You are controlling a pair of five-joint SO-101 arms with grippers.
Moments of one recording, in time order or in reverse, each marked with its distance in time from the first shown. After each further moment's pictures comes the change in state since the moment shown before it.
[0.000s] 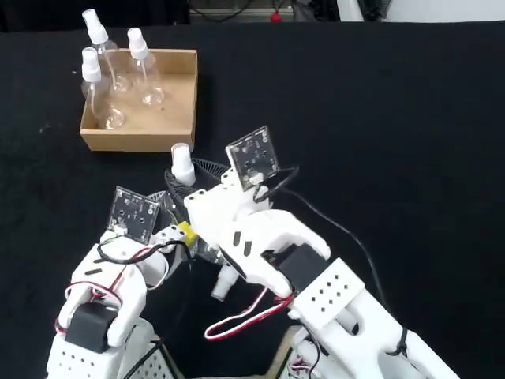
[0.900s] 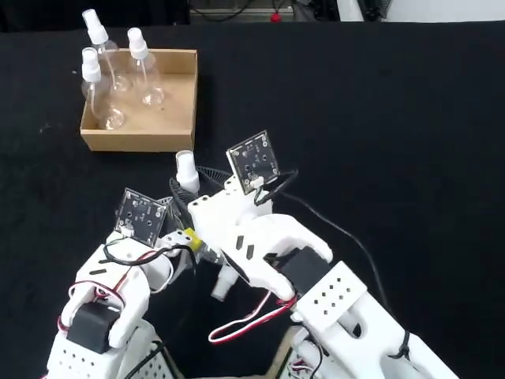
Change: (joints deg) left arm 2.9 0.1 0.1 0.7 0.1; right arm 0.3 -1.1 2.0 3.2 0.0
